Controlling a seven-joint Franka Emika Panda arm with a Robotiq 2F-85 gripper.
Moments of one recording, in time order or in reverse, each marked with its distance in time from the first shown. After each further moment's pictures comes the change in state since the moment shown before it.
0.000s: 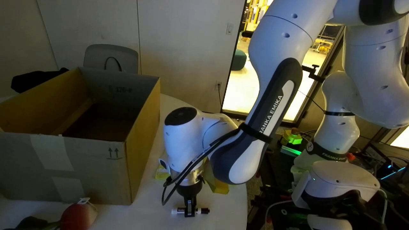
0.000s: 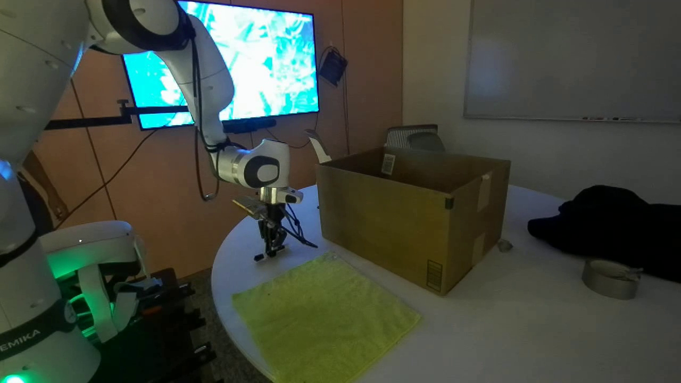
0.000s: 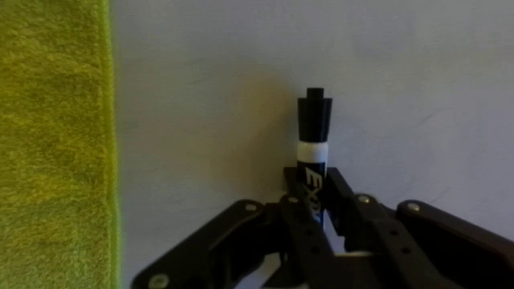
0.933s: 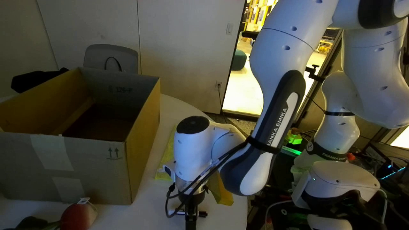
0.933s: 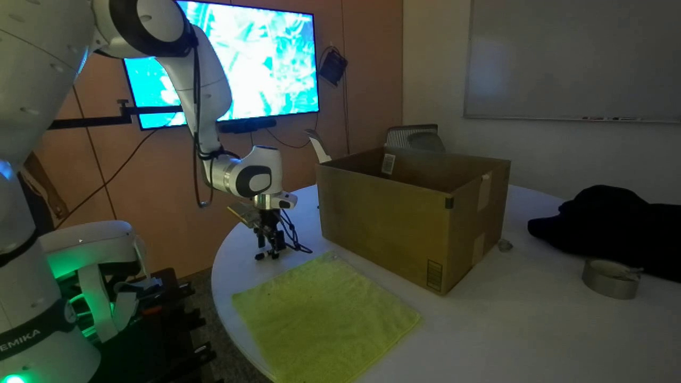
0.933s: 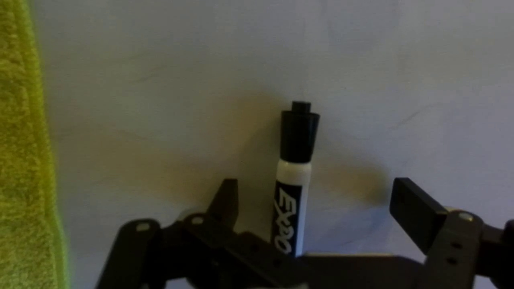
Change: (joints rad) arm 0.012 0.030 0.020 -0.047 0.008 0.171 0.025
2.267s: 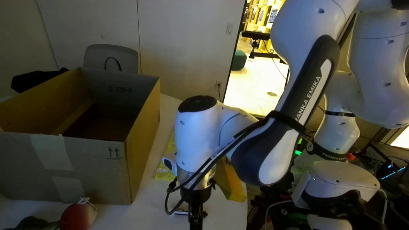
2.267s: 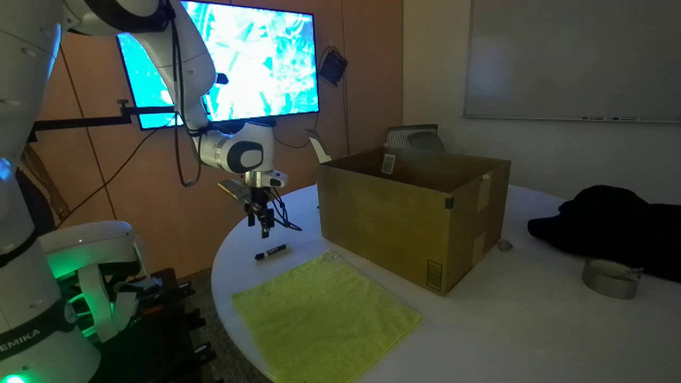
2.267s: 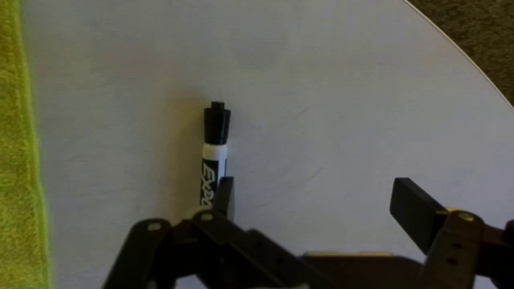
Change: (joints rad) arm -0.029 -0.142 0.092 -0.021 0.048 -0.115 0.007
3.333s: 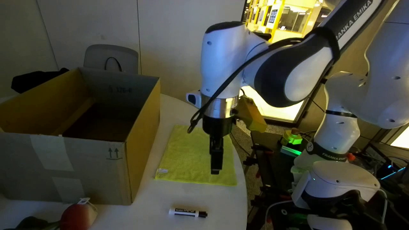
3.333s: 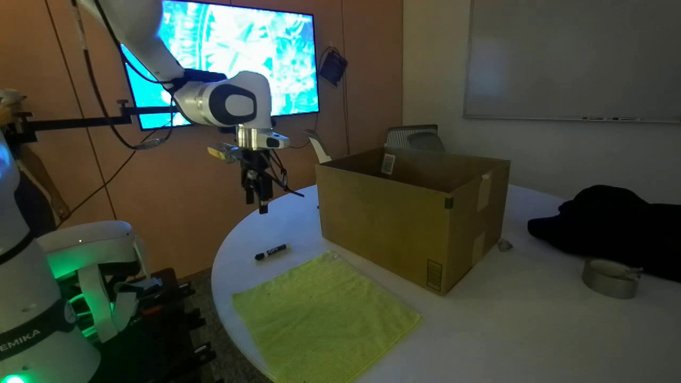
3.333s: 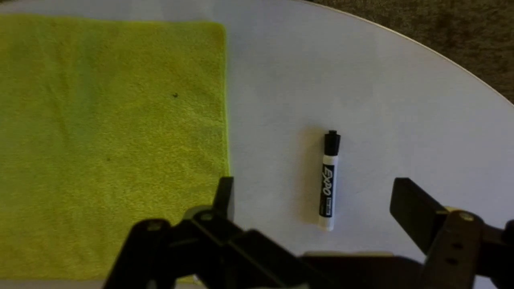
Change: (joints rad) arm -0.135 -0.436 -0.012 -0.200 -0.029 -0.281 -0.014
